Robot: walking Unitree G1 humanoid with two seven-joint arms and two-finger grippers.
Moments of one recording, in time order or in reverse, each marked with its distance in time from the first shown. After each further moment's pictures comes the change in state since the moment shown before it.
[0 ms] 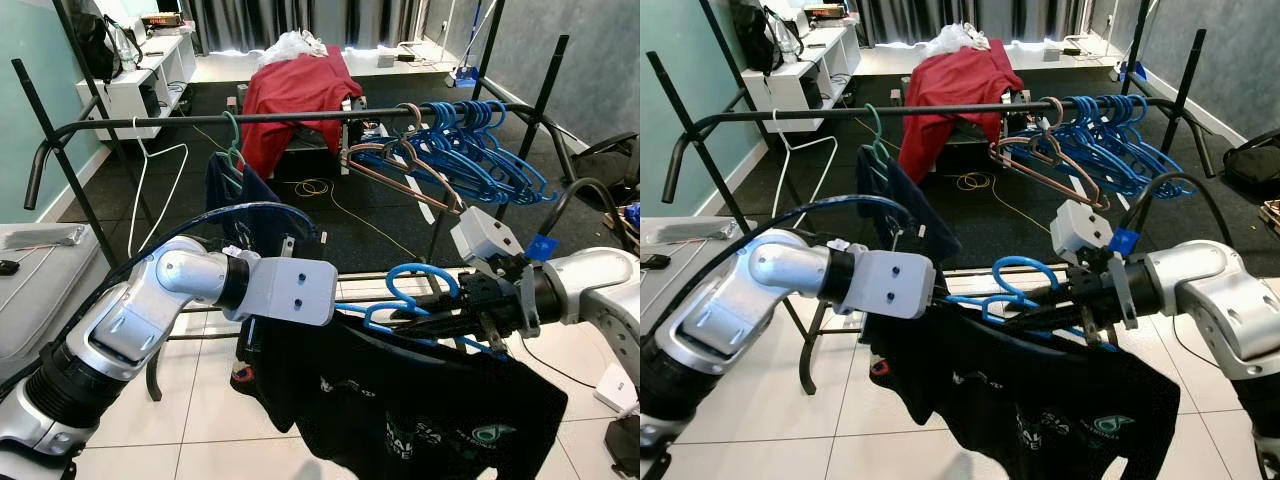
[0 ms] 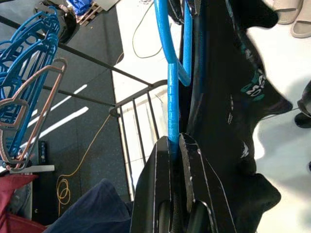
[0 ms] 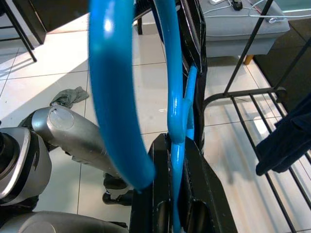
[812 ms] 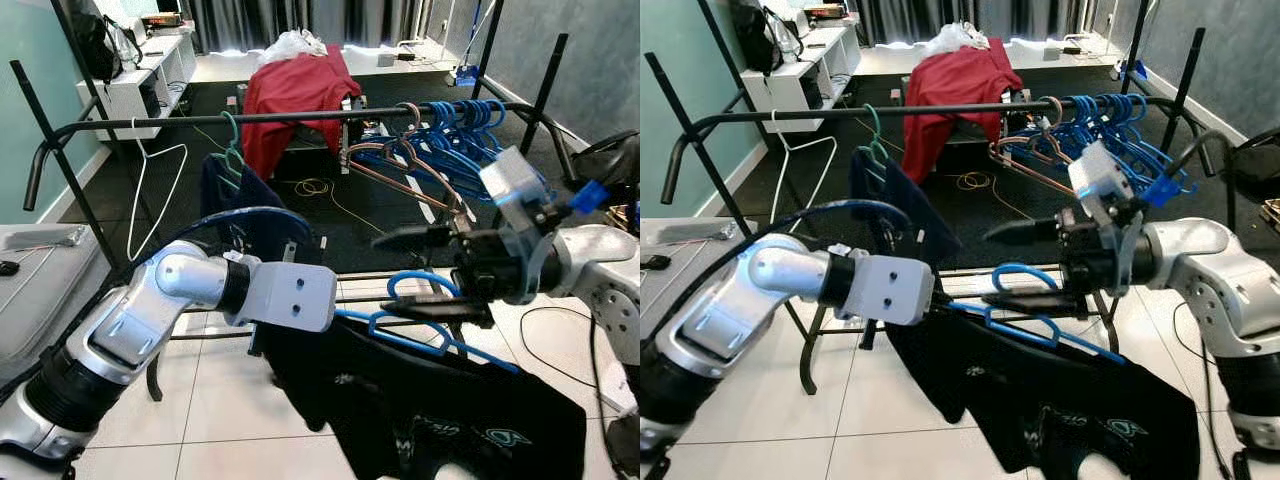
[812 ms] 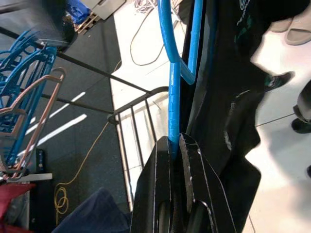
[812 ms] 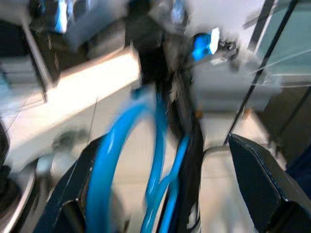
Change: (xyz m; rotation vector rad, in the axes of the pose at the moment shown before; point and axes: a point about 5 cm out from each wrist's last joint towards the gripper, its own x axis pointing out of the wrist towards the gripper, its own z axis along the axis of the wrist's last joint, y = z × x) left arm 0.000 -0.001 0.003 0.006 -0.035 -0.006; right arm -0.001 -0.002 0.021 -0.035 -0.142 0.034
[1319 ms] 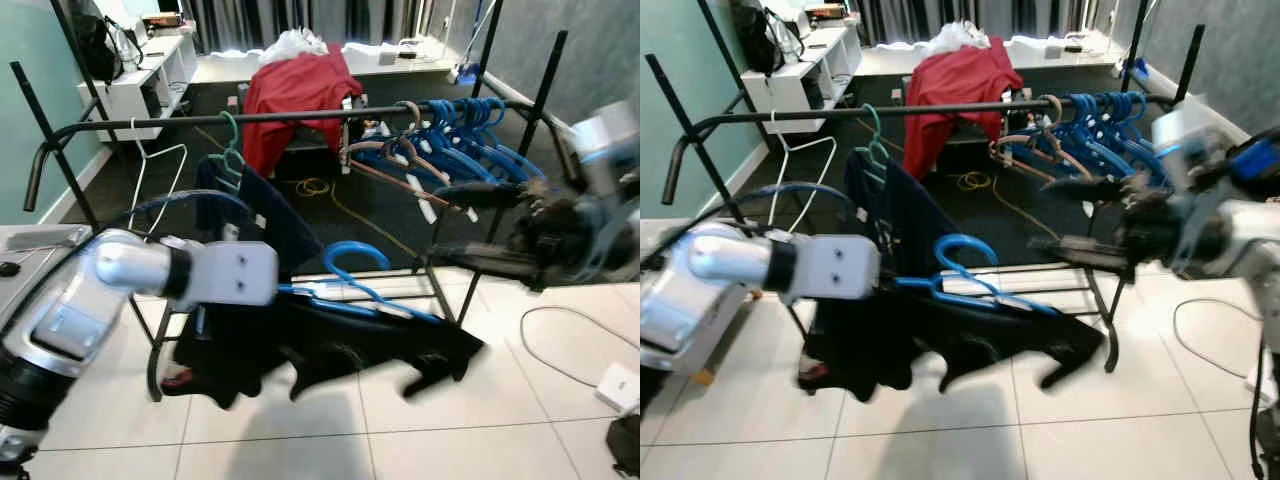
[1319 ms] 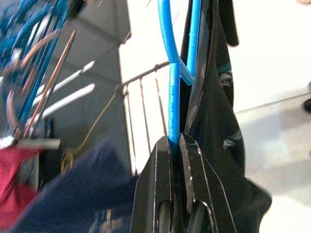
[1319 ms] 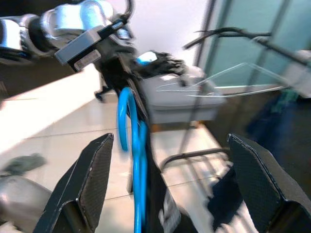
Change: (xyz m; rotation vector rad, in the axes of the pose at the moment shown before) left arm -0.018 0.000 -0.015 -0.017 0.054 0.032; right arm -0.020 -0.008 0.016 -0.042 -0.176 -0.163
